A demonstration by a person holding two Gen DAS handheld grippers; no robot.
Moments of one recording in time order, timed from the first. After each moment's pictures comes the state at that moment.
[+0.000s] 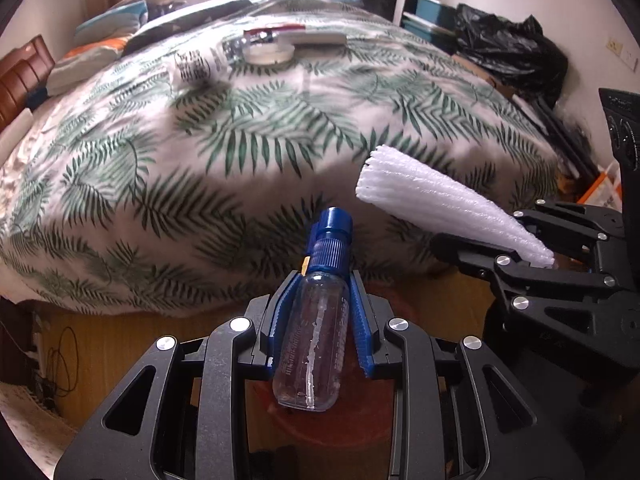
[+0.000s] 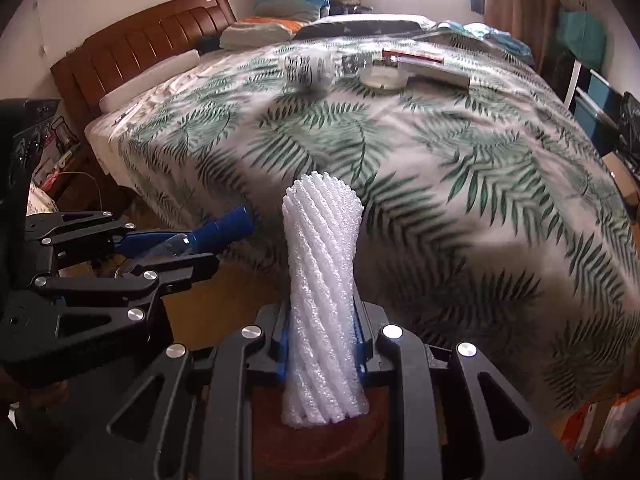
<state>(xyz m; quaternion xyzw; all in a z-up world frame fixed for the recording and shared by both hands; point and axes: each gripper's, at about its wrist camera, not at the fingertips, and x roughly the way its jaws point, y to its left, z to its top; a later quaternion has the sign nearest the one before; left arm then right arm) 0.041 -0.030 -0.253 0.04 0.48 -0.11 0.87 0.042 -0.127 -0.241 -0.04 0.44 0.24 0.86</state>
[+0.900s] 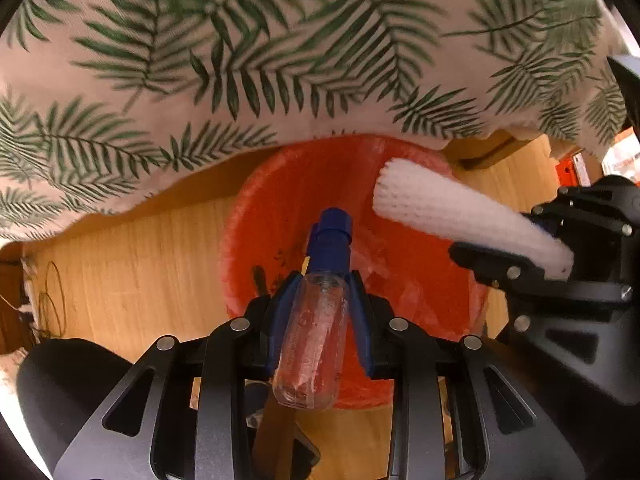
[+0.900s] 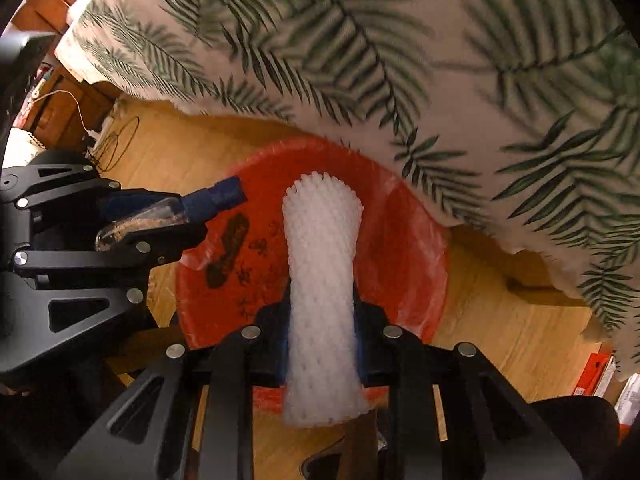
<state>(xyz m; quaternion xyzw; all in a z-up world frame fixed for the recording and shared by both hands) 0.062 -0.031 -0.424 0.06 0.65 -0.09 0.75 0.044 -0.102 -0.412 -0.07 0.63 0.23 0.74</state>
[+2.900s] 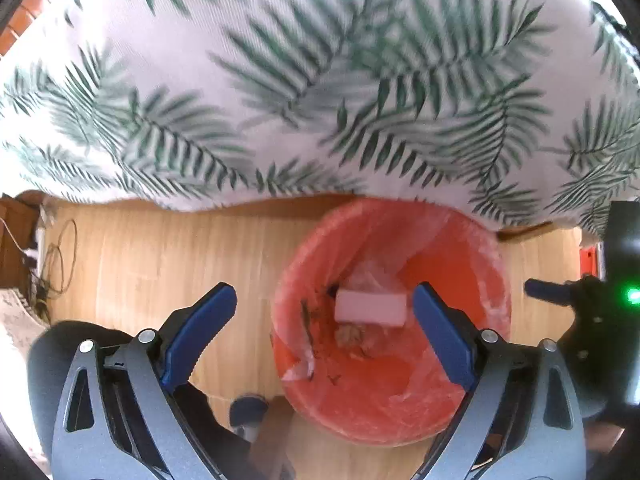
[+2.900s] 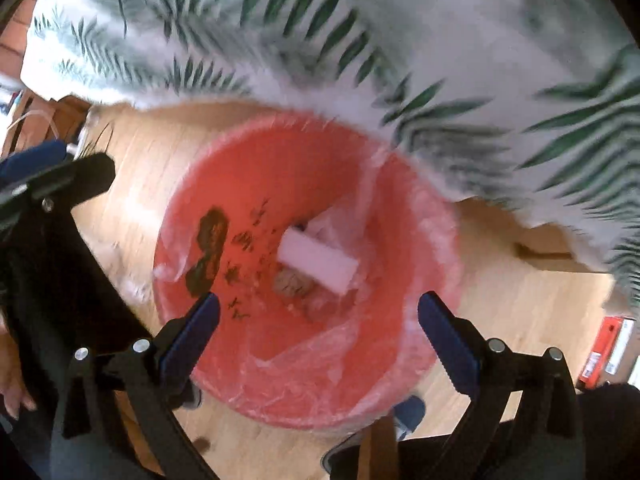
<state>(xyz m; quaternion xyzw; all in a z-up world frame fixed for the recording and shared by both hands) 0.084 0.022 -0.394 0.00 0.60 0.02 0.80 0.058 -0.101 -0.443 -0.03 0.66 0.19 0.72</state>
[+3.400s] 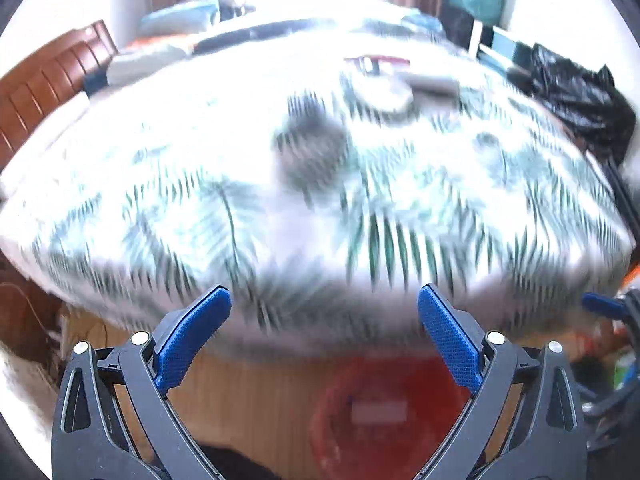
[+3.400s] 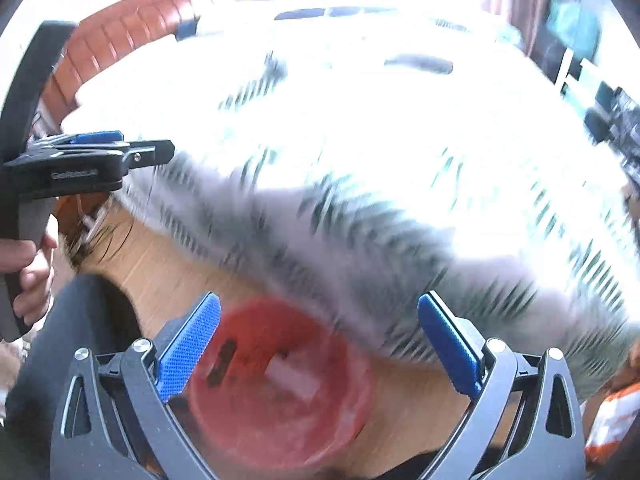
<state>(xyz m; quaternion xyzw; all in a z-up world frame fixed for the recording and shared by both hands) 0.152 0.043 -0.224 0.03 0.43 0.02 0.90 0.083 -0.140 -0.250 -0.05 0.44 0.20 0.87</state>
